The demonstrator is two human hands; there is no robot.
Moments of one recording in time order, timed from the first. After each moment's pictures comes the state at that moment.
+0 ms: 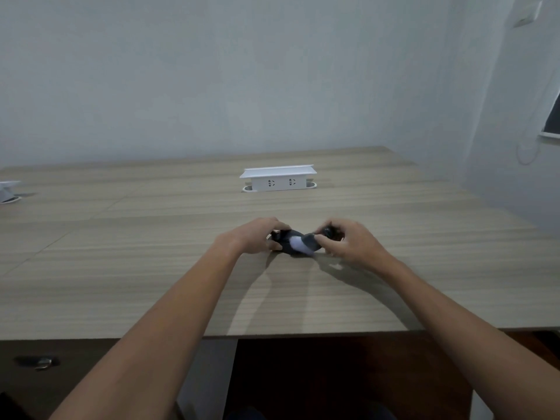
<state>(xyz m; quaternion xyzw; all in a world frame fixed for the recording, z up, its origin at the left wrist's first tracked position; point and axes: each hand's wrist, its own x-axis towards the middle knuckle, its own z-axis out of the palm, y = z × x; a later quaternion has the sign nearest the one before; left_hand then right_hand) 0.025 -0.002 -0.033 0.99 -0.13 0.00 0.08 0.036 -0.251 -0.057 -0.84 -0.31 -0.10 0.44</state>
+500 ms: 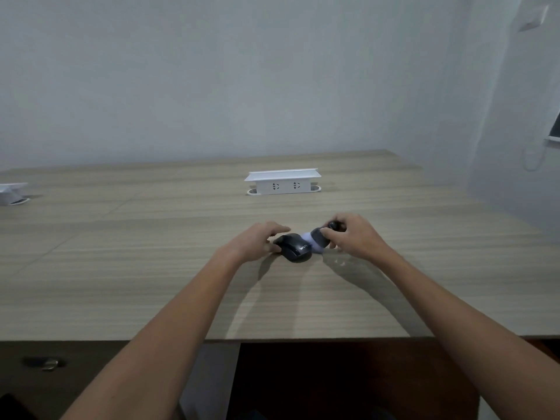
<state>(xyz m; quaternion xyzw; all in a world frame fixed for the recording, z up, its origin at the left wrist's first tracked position) 0.017 0.007 -0.043 0.98 -0.10 0.04 0.18 0.059 -0.241 -0.047 -0.86 -0.23 -0.07 0.44</state>
